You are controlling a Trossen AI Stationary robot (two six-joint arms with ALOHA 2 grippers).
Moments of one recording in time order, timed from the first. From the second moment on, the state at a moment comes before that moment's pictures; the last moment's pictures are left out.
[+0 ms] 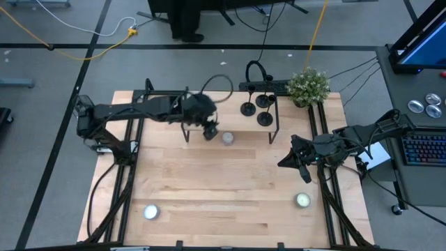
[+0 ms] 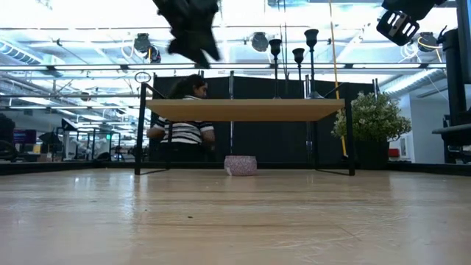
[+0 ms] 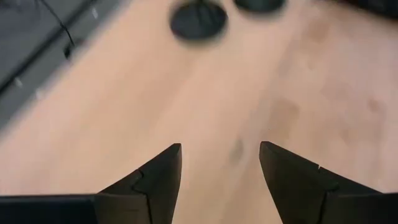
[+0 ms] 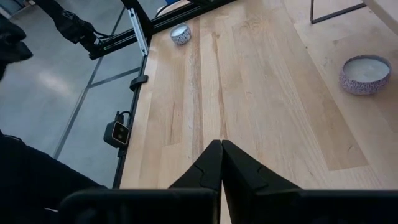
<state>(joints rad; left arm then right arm) 0.18 1.53 1.42 -0.73 -0.16 -0.25 0.32 0.72 0.74 -0.51 0.05 0.53</state>
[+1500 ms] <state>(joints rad) -0.30 1.74 0.81 0.42 -0.59 -0.64 0.32 0.72 0.74 -0.51 0.05 0.46</state>
